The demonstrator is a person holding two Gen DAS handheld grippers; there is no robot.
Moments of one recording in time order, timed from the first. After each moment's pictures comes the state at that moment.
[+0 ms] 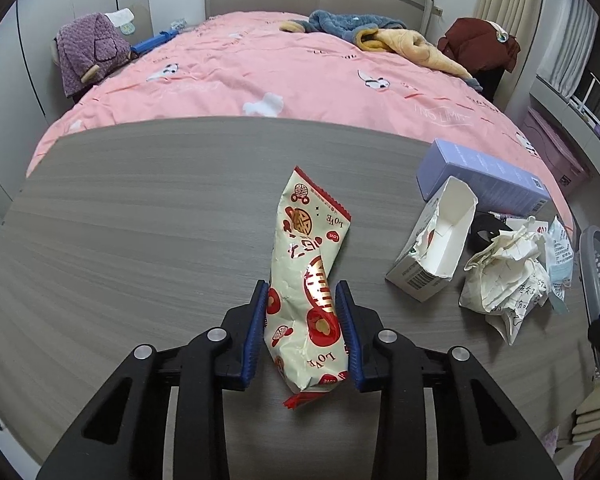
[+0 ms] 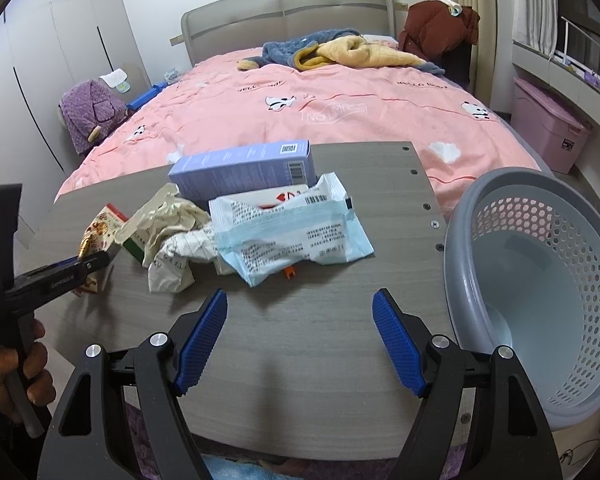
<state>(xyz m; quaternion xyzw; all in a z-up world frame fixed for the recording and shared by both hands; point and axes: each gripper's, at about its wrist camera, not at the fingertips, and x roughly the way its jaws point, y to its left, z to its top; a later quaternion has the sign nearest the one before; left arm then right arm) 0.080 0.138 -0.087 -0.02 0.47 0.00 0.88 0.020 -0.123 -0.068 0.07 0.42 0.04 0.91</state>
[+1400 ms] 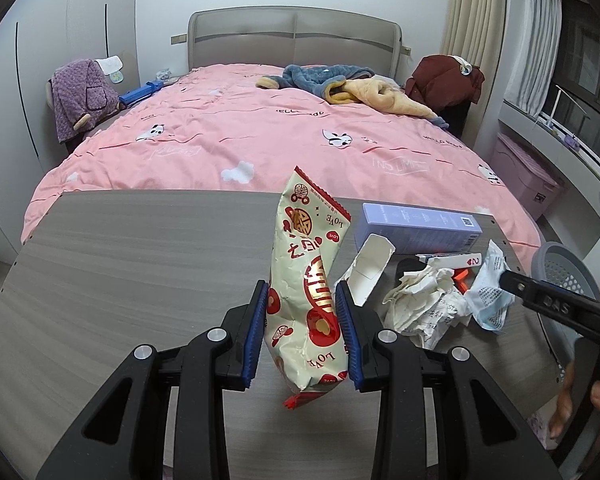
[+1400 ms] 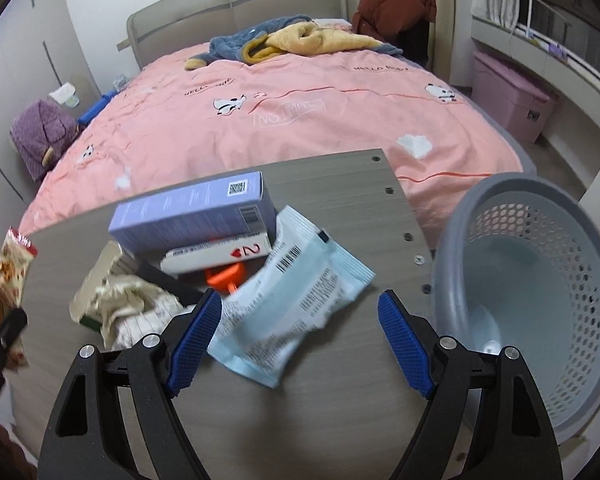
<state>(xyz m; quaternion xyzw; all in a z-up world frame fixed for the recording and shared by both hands) 0.045 0.114 -0.027 -0.02 0.39 -0.04 0.92 0.082 -0.131 -0.068 0.11 0.45 -0.05 0.89</state>
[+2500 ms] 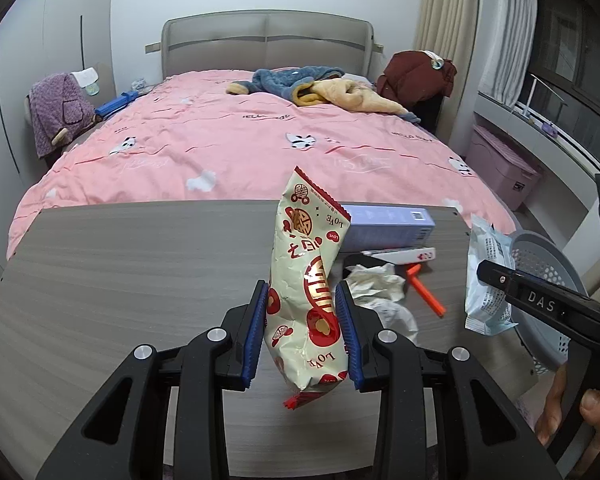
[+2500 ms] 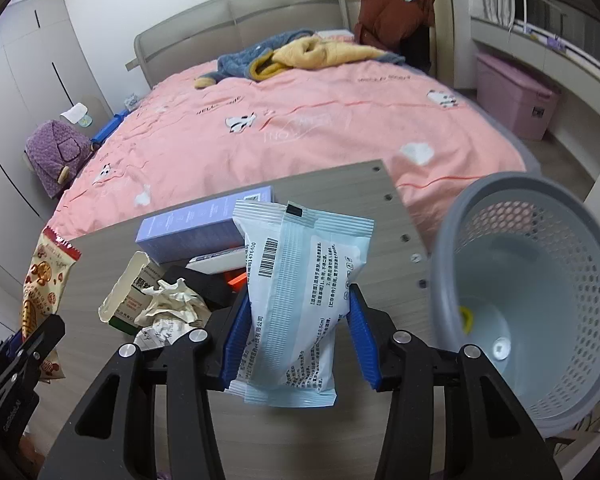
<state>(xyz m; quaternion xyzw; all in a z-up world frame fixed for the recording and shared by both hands) 0.034 0.074 -0.018 0.00 0.38 -0.09 0.92 0.051 -0.141 -0.045 0.12 0.42 -0.03 0.90</state>
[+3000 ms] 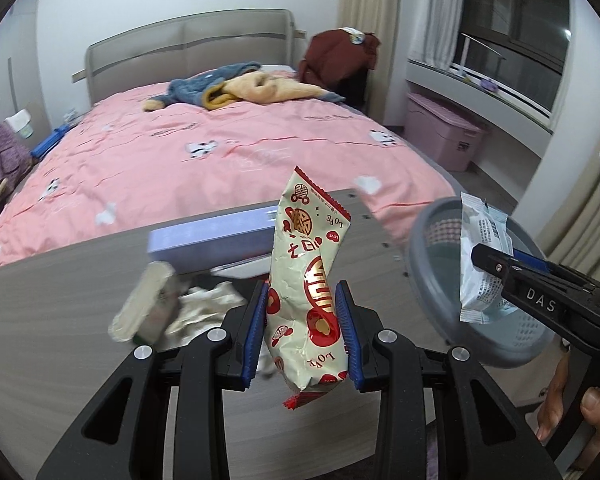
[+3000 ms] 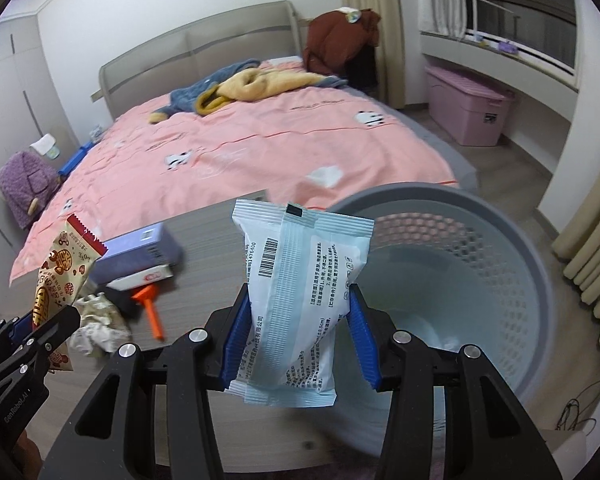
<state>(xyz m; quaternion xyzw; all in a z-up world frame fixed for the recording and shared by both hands) 0.032 -0.054 -0.015 0.06 0.38 -0.20 0.90 0.003 -0.244 -0.035 0.13 0.38 -0.11 0.91</state>
